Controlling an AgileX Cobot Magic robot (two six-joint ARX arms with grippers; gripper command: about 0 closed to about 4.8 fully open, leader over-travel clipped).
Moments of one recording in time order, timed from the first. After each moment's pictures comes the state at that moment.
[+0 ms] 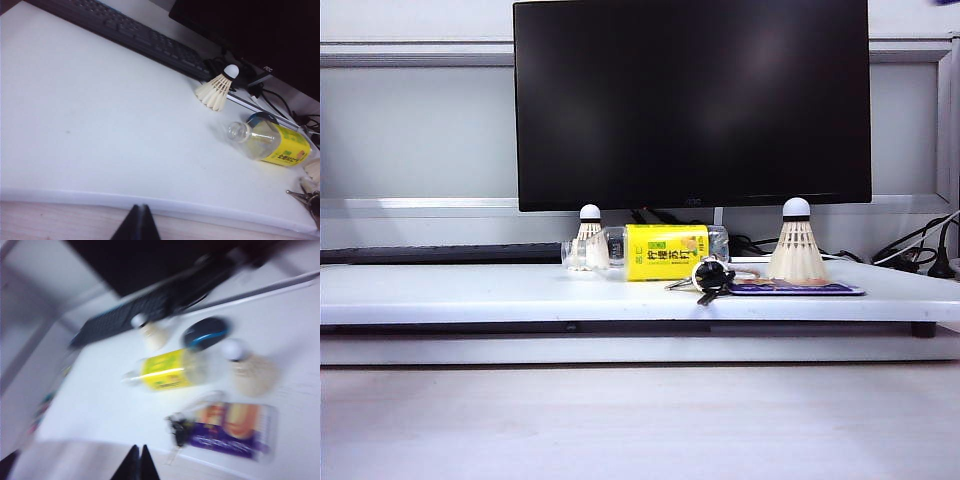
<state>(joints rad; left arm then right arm) 0.05 0.00 0.01 -0.12 0.29 -0.49 0.01 0.67 0.71 -0.33 -0.59 0.46</state>
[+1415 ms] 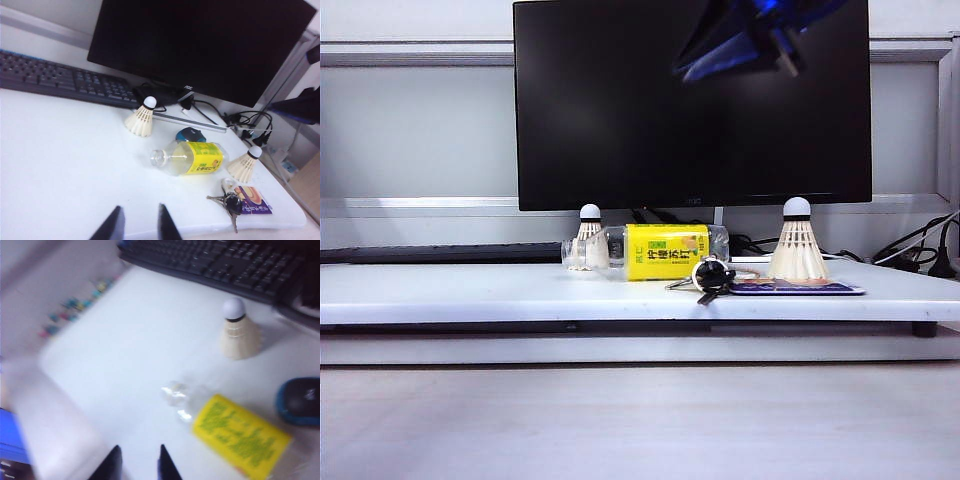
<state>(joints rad) 0.05 0.11 0.36 -0.28 0.47 -0.41 0.37 1.55 1.40 -0.42 -0.60 0.05</state>
